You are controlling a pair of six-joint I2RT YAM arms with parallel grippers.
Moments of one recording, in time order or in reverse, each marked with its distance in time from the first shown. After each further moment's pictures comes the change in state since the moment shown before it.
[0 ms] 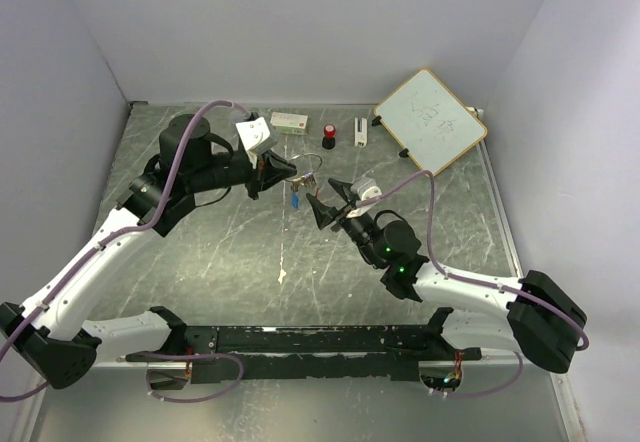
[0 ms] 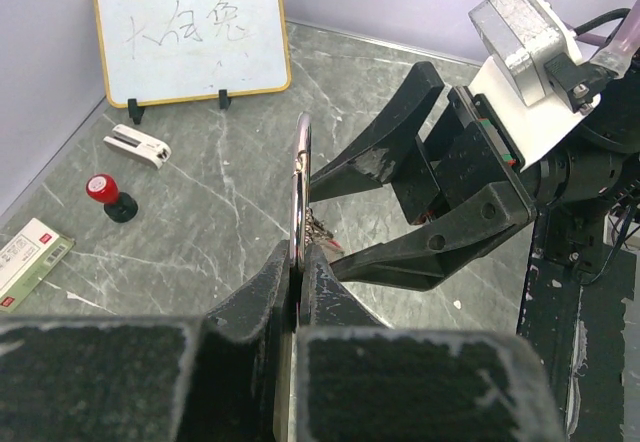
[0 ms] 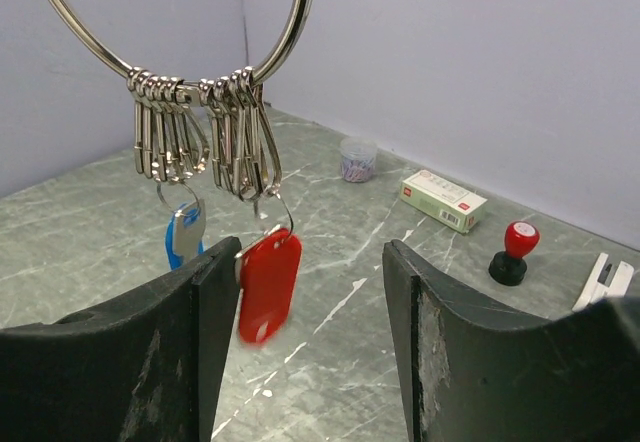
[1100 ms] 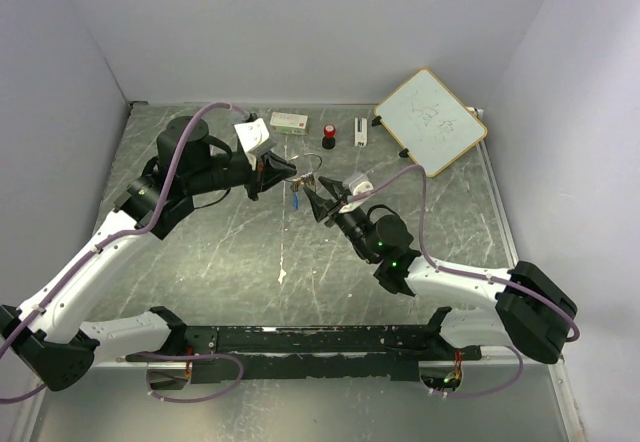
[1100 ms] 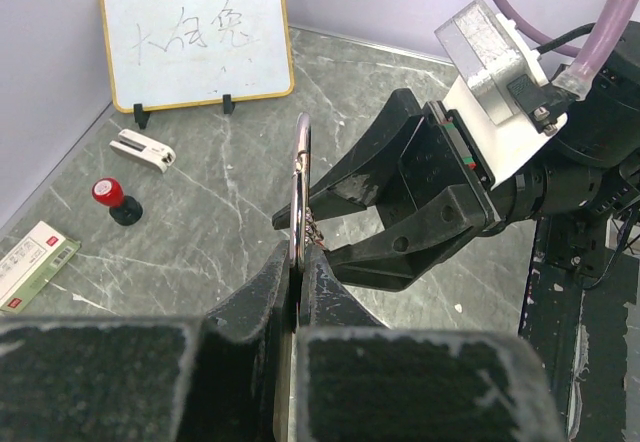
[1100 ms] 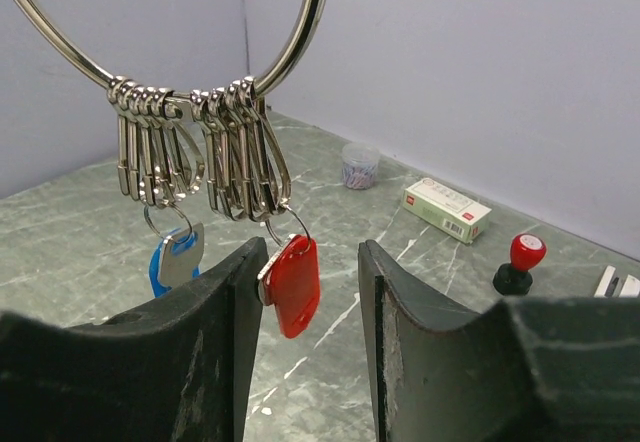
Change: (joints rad) left arm -0.015 -0.016 0.000 0.001 -0.024 0.000; right arm 0.000 0.076 0.049 0.026 -0.005 -0.014
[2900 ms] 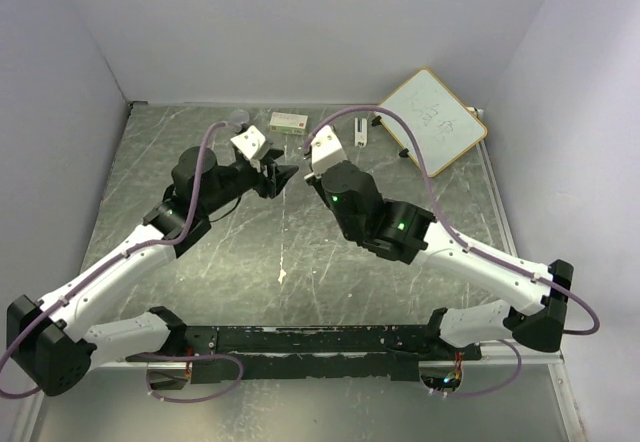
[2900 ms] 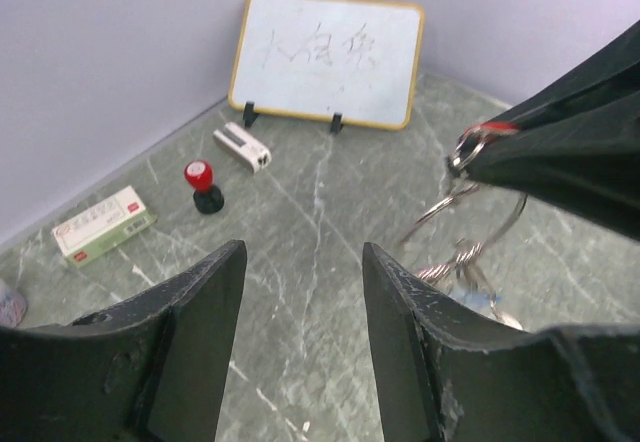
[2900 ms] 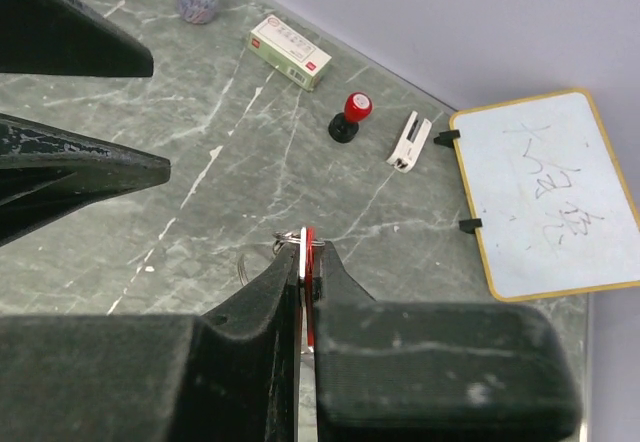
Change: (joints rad) left arm -0.004 -0.015 -0.338 0.462 -0.320 -0.106; right arm 0.165 0.032 0.783 -1.330 0.526 -0.010
